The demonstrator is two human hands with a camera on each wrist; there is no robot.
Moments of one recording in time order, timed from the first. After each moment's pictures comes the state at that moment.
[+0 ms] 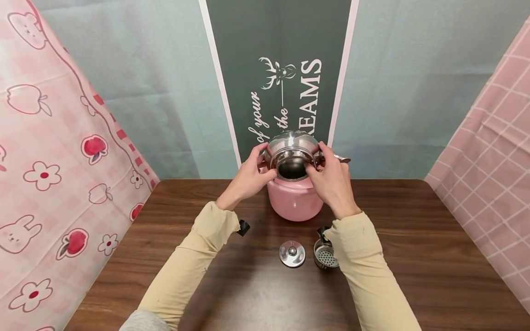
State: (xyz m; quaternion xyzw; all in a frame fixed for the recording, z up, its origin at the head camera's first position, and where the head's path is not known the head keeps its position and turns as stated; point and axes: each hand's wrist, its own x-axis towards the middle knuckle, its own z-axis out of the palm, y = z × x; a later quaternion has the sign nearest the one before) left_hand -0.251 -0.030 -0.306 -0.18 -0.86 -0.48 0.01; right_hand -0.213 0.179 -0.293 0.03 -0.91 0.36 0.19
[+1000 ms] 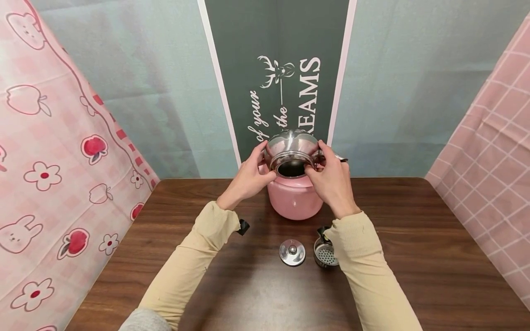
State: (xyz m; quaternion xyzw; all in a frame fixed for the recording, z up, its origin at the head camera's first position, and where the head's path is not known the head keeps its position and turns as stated) left_hand -0.250 -0.028 -0.309 -0.19 -0.86 -0.48 0.02; right_hand -0.215 0.182 -0.299 0.04 -0.91 0.37 0.20
